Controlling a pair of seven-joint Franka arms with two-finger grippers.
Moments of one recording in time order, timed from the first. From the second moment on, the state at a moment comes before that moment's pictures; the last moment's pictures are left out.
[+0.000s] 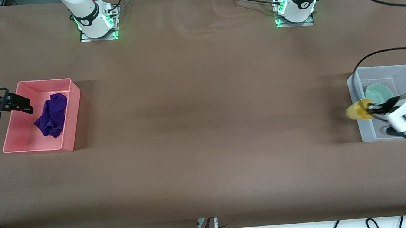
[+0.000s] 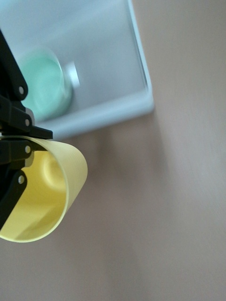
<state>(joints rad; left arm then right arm) 0.31 0.55 -0.18 -1.40 0.23 1.70 0.36 0.04 0.20 -0.05 -1.42 -0.02 1.60 -0.08</state>
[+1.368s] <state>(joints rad) 0.53 0.33 -0.49 -1.60 0.22 1.77 0.38 0.04 0.19 0.00 -1.42 -0.08 1.54 0.00</state>
